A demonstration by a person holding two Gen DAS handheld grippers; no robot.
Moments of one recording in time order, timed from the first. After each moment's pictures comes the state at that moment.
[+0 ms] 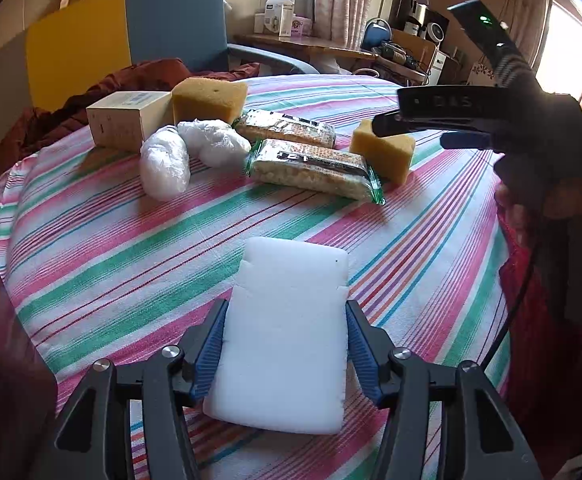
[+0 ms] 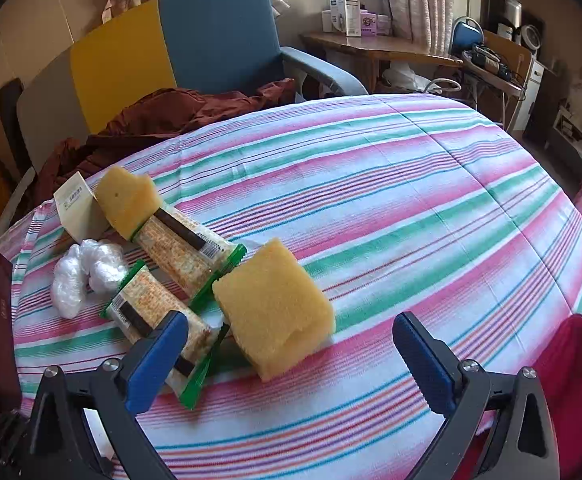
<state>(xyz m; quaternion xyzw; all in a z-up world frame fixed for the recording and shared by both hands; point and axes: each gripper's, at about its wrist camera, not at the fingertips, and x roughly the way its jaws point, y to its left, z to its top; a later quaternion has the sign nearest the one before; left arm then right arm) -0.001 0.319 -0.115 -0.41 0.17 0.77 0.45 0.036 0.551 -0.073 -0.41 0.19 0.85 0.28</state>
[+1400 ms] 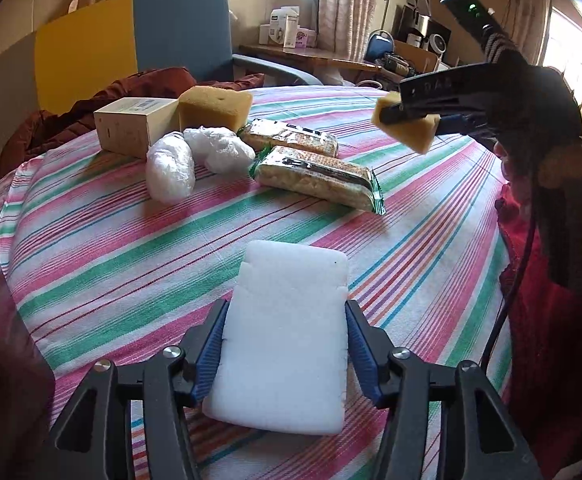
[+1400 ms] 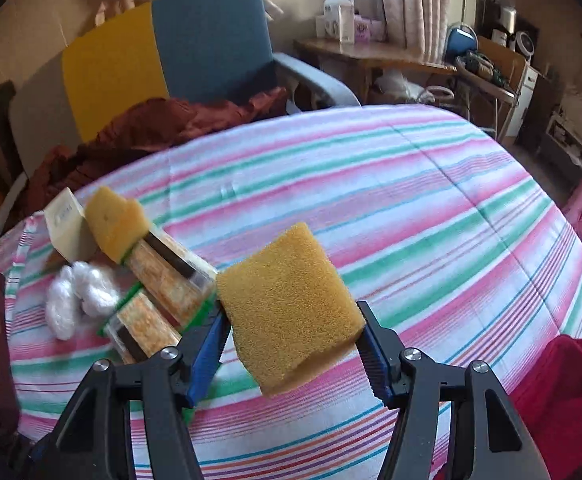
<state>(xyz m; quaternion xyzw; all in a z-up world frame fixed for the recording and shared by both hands) -0.004 0.319 -0.115 -0.40 0.15 0.79 0.45 0.029 0.560 -0.057 -0.40 0.18 0.85 0.29</state>
